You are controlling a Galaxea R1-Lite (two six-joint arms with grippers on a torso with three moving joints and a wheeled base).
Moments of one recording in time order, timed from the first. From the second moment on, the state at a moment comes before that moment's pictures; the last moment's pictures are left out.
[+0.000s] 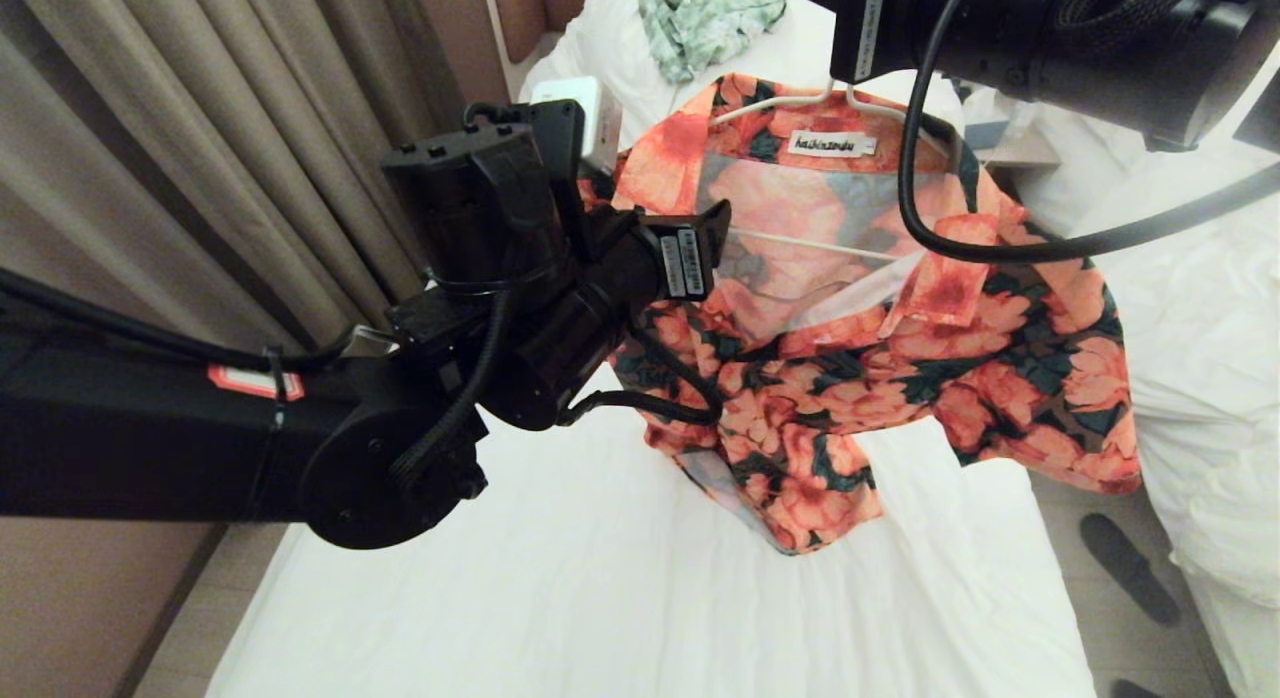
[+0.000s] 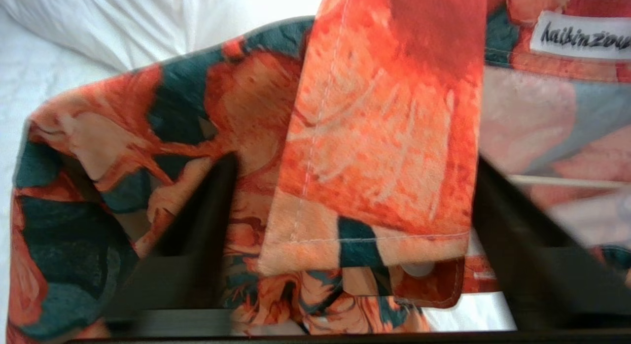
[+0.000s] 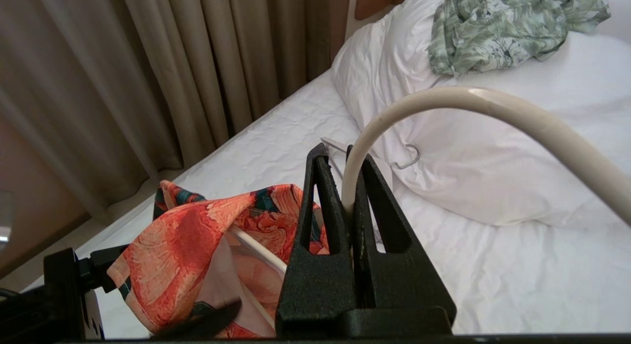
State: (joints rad) left arm -0.81 1.82 -1.17 -0.85 0.38 0.02; right arm 0.64 1.76 -1.79 -0.24 -0.07 -0.22
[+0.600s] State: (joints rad) left arm -0.73 1.80 -1.18 -0.86 0.36 0.05; right arm 0.63 1.76 -1.79 -0.24 -0.07 -0.22
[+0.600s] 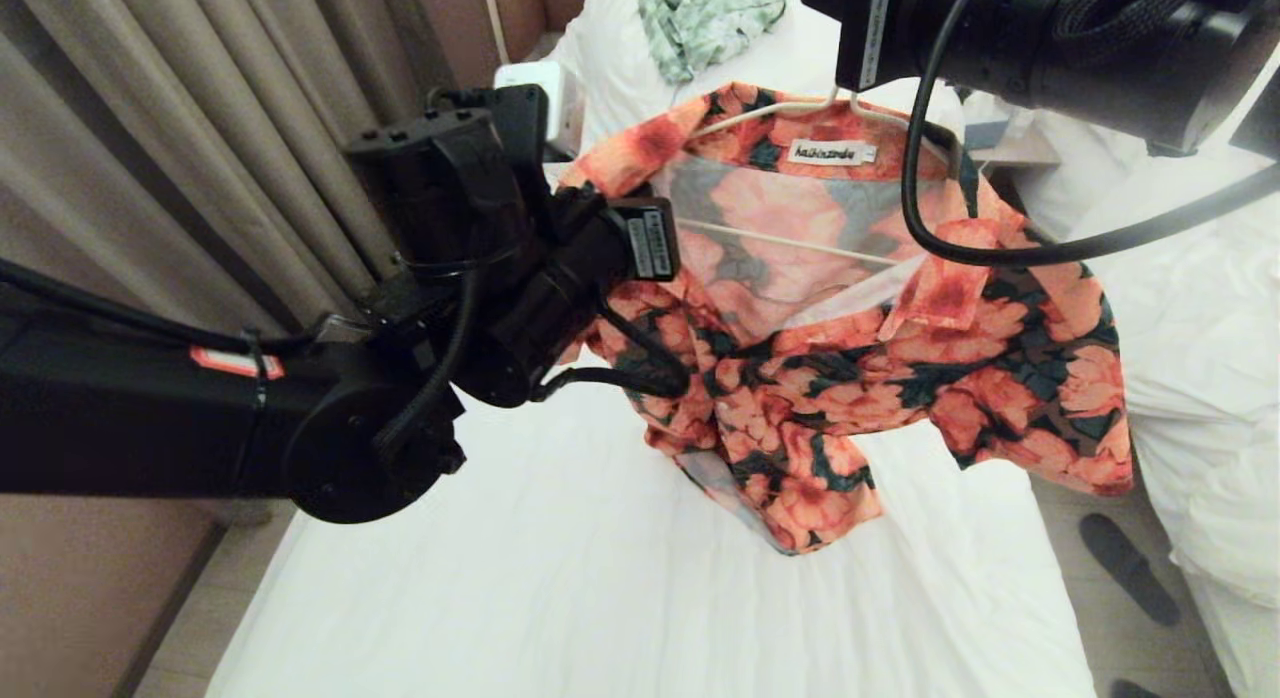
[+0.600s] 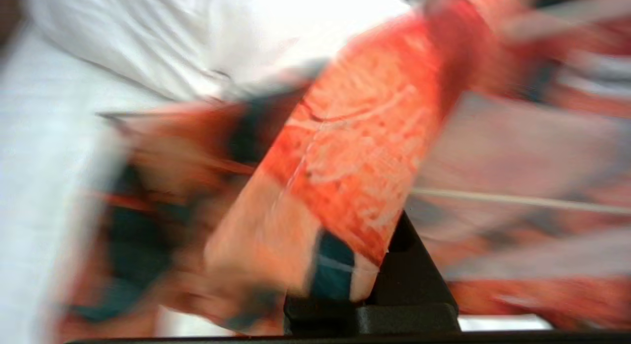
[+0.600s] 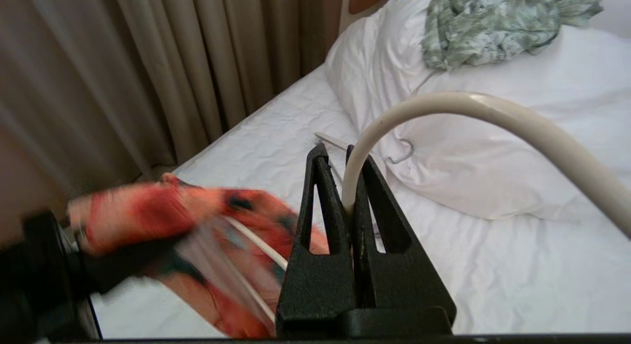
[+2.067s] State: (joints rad) left arm -0.45 1.76 -1.19 -0.64 0.08 0.01; right arm 0.56 1.81 -1.78 -0.25 -0.07 -0.23
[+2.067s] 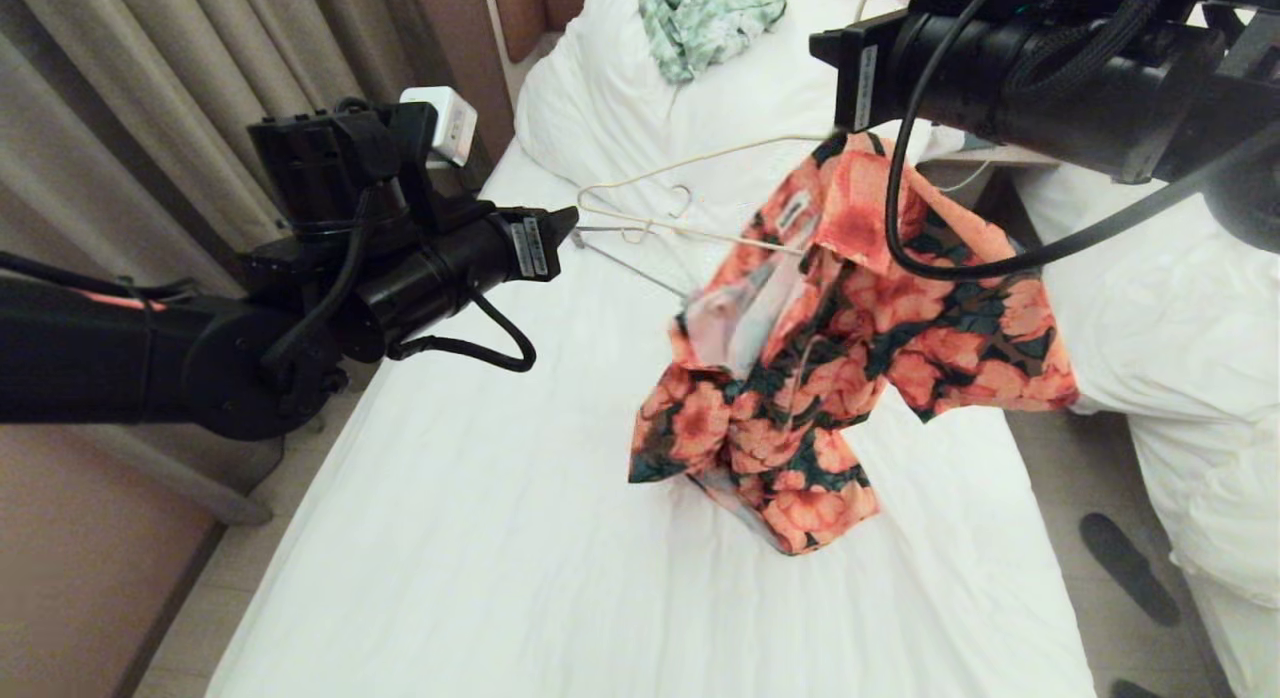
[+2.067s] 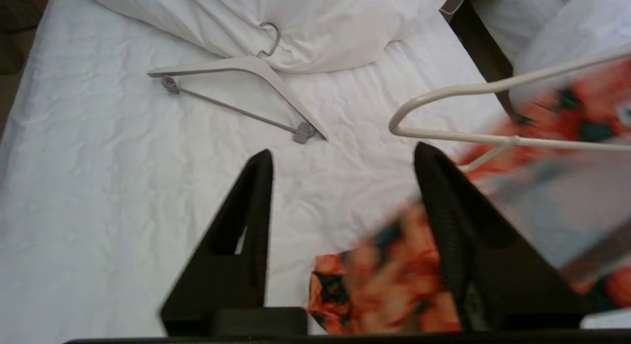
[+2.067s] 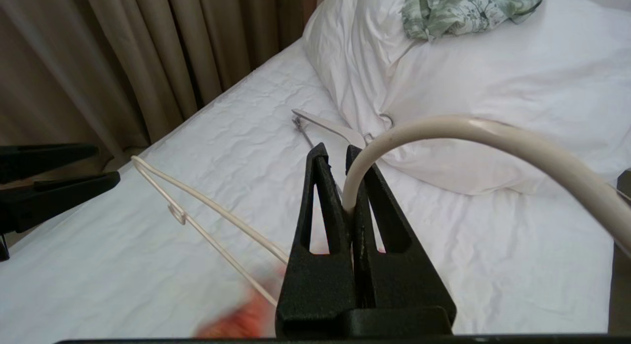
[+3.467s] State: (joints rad) left arm -0.27 1.74 -1.28 -0.64 0.09 -0.04; right arm 0.59 2.02 -1.41 -1.11 -0.34 -0.02
